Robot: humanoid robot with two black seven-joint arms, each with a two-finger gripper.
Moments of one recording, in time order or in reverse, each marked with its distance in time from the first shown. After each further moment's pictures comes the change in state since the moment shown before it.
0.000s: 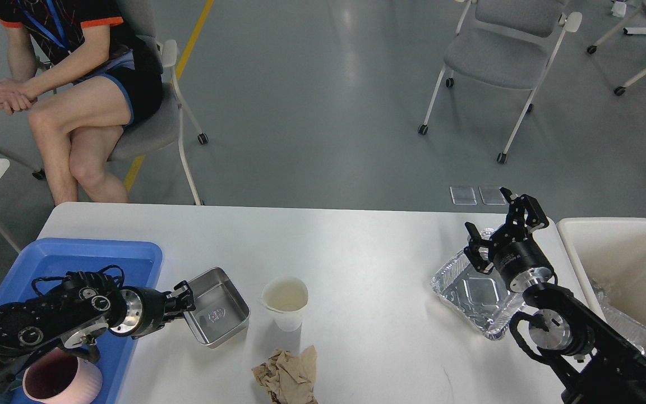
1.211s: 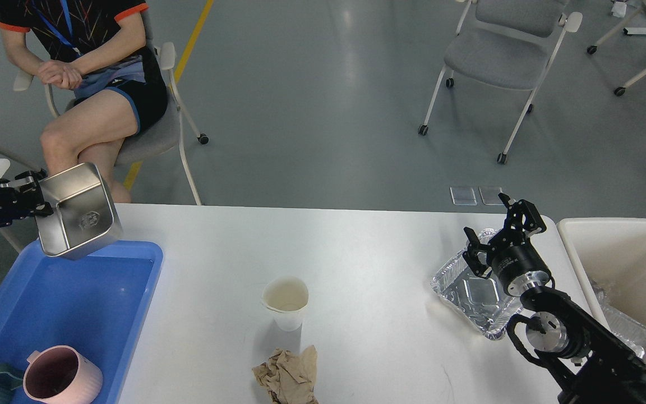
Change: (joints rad) left arm -0.334 0.521 -0.099 -0.106 -0.064 -0.431 0.051; right arm 0.004 0.017 -0.002 -0.040 0.000 0.005 0.001
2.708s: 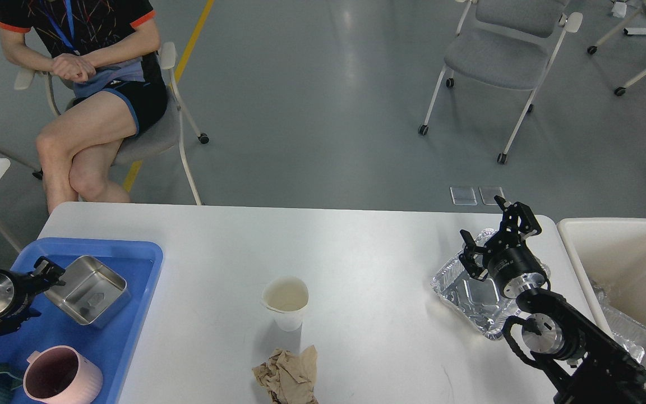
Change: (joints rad) left arm 0.320 -0.452 -0.033 0.607 -0.103 0.354 -0.035; right arm -0.001 0.015 -0.003 -0.014 -0.004 0.000 -0.001
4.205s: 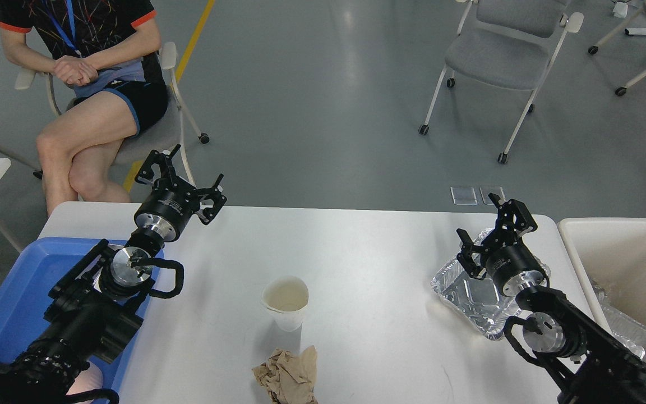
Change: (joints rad) left arm 0.079 -0.611 -0.795 -0.013 -0.513 0.005 -0.467; right arm 0.007 -0.039 -0.035 0.044 -0.033 -0.007 -0.012
